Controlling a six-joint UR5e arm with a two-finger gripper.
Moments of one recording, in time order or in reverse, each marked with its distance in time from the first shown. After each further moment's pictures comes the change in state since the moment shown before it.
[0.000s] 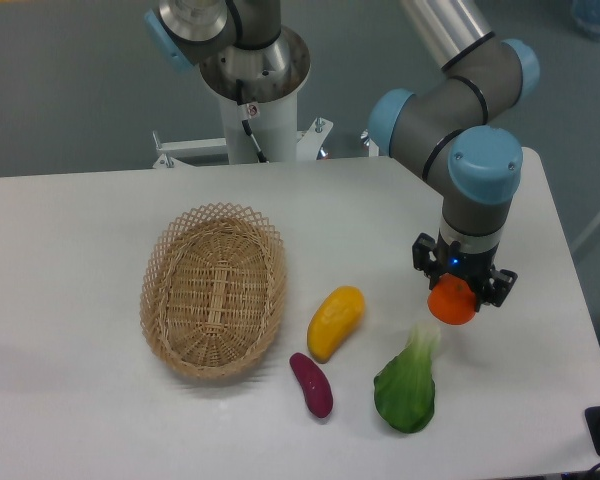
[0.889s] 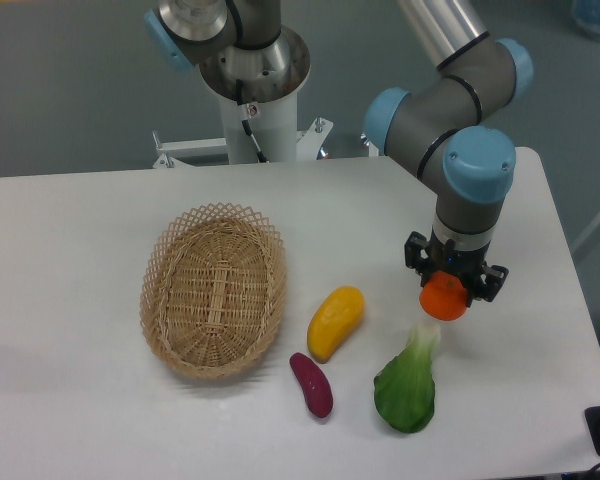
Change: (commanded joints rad) arm 0.005 0.006 -0.015 0.003 -0.012 -0.051
